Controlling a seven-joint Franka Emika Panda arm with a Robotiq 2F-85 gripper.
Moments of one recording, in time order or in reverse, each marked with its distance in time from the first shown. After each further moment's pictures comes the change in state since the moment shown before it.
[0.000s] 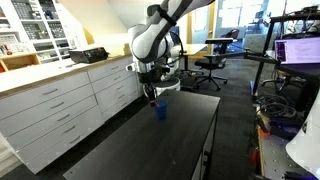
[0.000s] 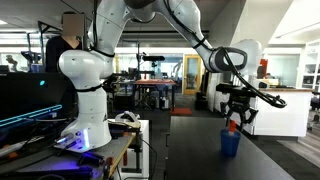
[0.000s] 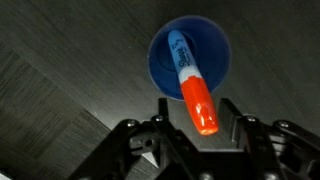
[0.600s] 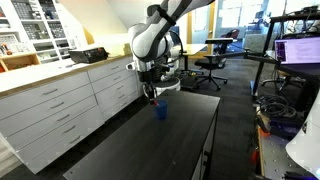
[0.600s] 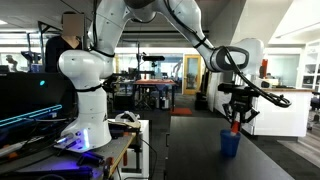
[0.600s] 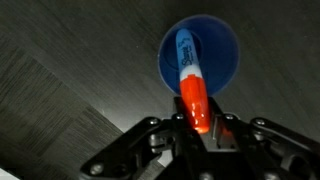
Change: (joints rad) arm -0.011 0.004 -0.001 0.013 -0.001 0.000 -0.013
